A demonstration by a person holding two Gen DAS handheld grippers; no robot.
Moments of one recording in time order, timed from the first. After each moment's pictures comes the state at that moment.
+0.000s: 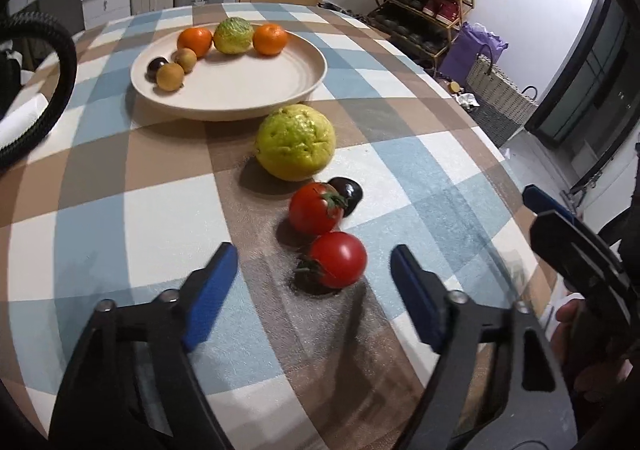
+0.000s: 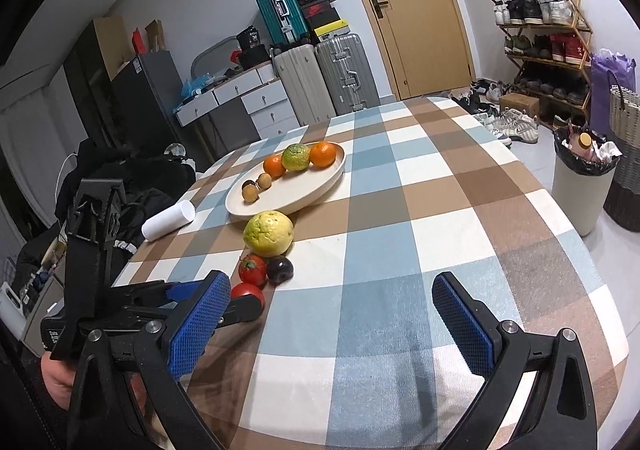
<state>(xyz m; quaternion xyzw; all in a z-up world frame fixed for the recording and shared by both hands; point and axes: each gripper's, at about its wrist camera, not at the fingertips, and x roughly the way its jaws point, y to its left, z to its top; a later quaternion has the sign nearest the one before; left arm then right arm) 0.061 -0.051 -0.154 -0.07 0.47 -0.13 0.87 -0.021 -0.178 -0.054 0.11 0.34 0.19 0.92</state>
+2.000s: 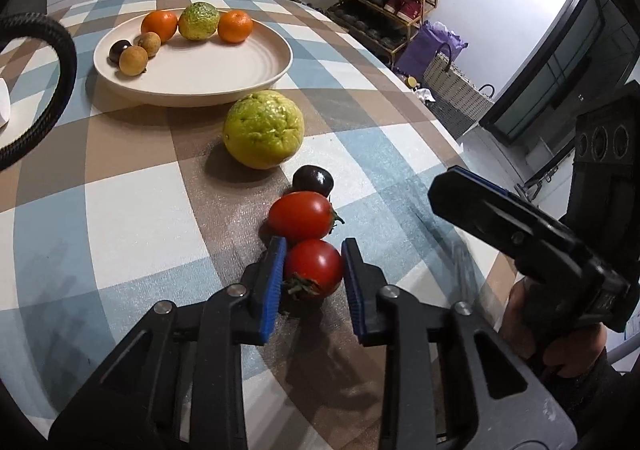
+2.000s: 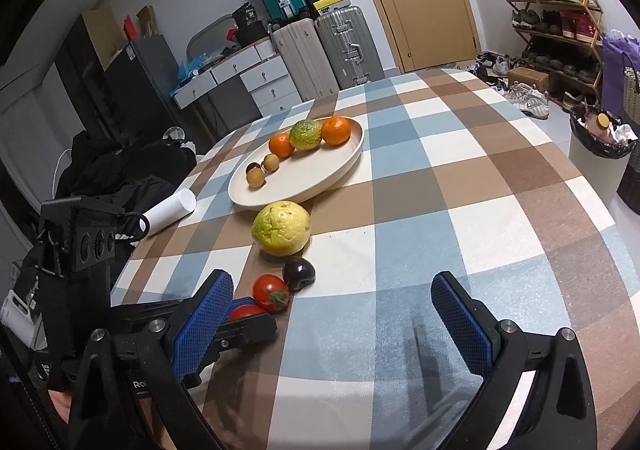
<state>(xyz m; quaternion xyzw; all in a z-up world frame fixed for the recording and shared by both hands) 0.065 -0.041 -0.164 -0.11 0.47 -0.21 0.85 0.013 -0.144 -0.065 0.11 0.39 0.20 0.89</state>
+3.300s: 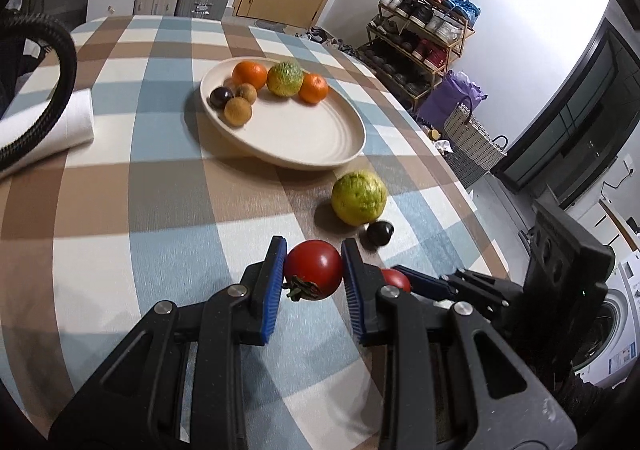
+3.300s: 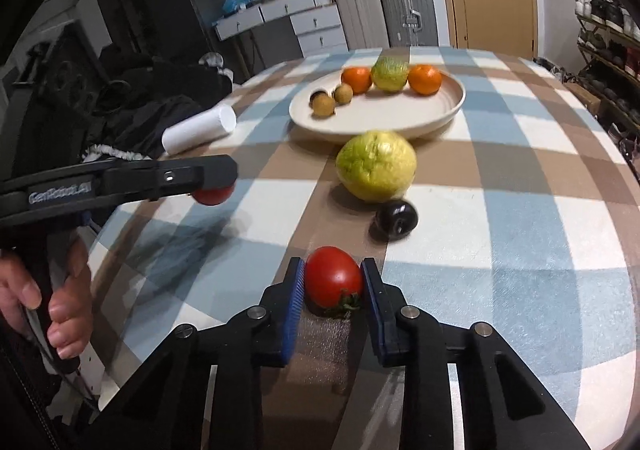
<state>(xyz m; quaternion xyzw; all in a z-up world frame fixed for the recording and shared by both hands) 0.057 0.056 -0.122 -0.16 0.43 -0.17 0.88 0.013 -0.070 -0.089 0.01 0.43 0.27 0.86</state>
